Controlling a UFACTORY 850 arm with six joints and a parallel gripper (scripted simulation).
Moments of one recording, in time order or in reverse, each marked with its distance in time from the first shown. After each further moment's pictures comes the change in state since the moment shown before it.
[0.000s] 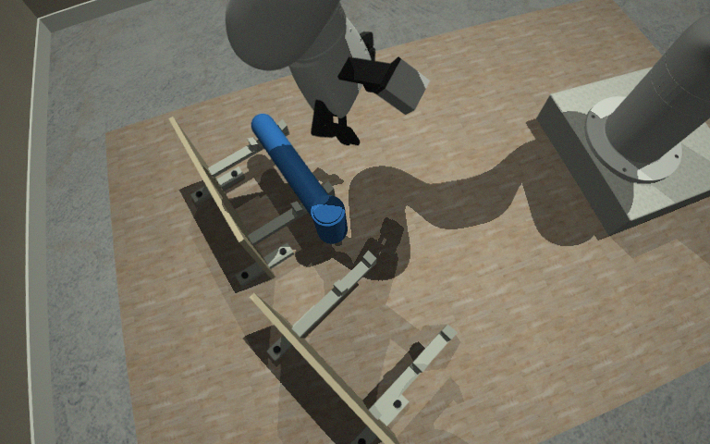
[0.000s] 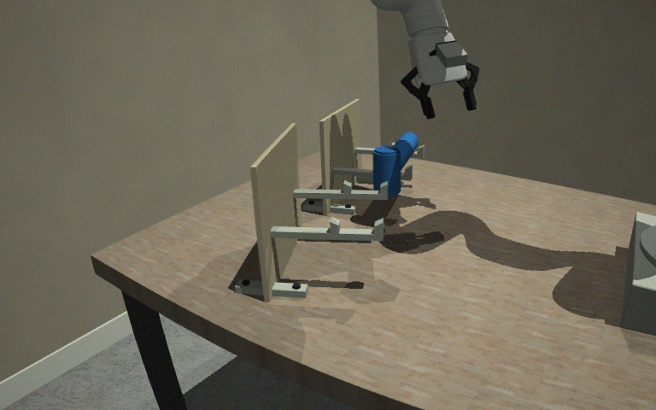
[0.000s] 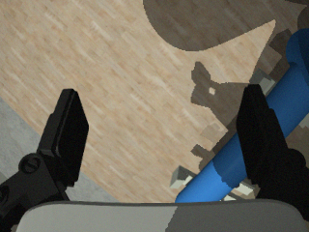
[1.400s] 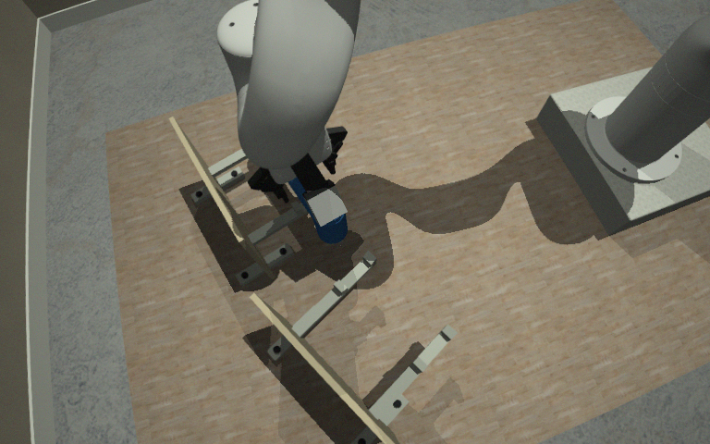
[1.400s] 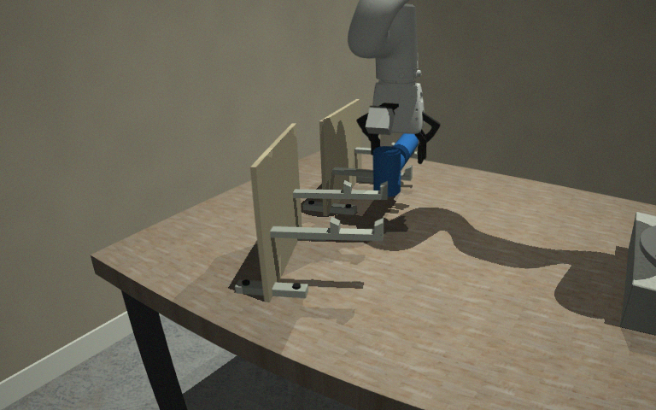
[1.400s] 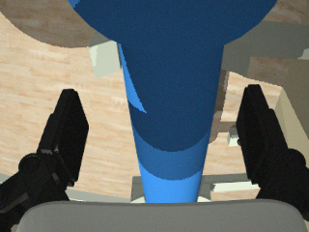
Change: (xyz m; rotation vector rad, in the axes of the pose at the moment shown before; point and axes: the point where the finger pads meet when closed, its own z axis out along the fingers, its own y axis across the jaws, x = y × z) arm -0.090 0.102 0.069 -0.226 -0.245 0.516
